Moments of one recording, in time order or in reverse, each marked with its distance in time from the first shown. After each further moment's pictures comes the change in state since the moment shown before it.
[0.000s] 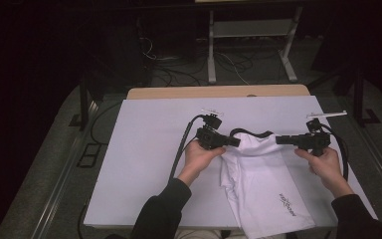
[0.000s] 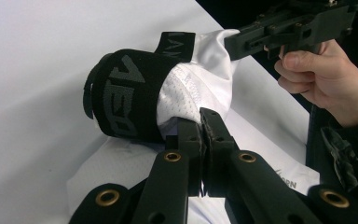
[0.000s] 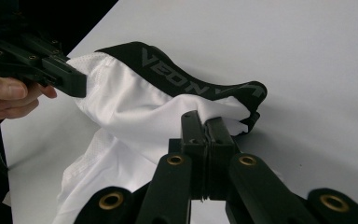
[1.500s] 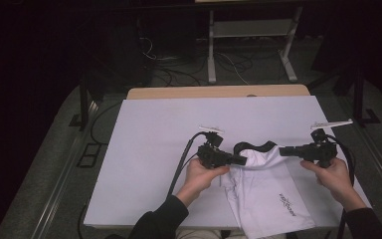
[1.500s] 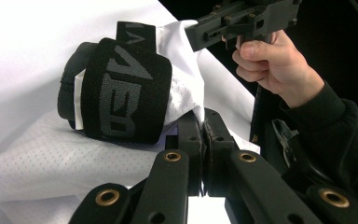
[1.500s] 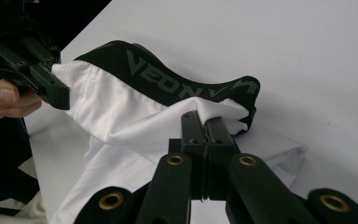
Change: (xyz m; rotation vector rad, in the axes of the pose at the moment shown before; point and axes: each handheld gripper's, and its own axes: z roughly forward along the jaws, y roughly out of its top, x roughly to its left) left arm -0.029 -0.042 0.000 -0.023 -0.168 -0.025; right arm 0.019 -0.022 -0.016 0.051 0.029 -0.041
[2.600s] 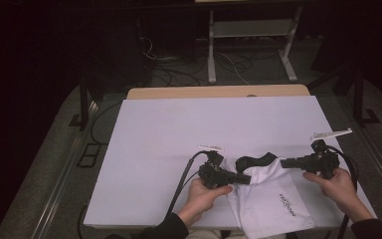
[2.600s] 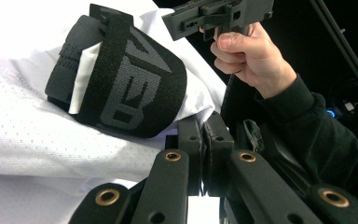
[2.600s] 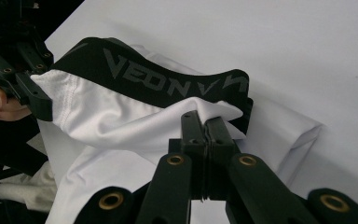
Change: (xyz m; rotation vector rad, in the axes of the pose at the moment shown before) left arm -0.016 -0.045 0.010 -0.025 -0.094 -0.080; right arm 0.010 -0.023 -0.002 0.076 0.007 -0.017
